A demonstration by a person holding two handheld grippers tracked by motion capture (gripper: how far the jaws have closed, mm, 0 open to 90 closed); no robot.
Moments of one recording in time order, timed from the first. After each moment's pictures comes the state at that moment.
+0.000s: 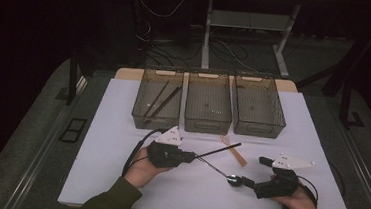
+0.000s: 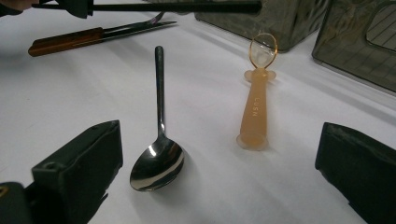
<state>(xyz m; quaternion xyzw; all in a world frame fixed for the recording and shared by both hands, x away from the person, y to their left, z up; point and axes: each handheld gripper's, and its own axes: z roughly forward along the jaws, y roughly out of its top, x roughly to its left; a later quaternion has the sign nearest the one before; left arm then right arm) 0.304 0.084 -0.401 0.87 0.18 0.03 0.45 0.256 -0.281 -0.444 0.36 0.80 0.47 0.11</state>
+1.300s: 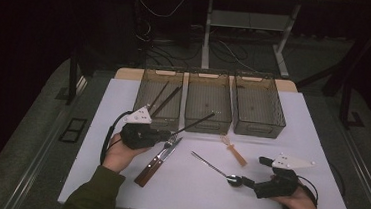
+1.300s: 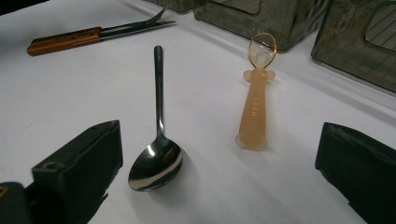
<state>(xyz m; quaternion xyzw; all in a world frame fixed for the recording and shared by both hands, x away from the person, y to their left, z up) 0.332 0.152 -0.379 0.83 0.25 0.08 0.48 0.256 -0.281 -0.444 0.36 0.80 0.47 0.11</state>
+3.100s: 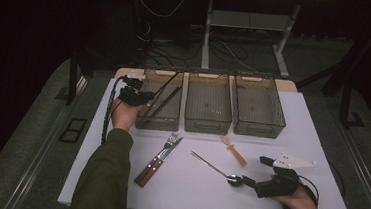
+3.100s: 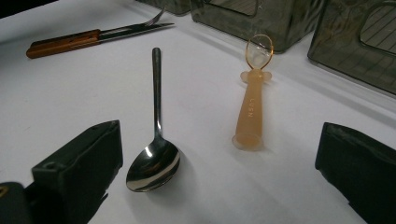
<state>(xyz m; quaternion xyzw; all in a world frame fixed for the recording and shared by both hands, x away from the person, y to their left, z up) 0.461 0.179 -0.385 0.78 0.47 0.17 0.39 0.257 -0.283 -0.444 0.36 0.79 0.48 0.11</state>
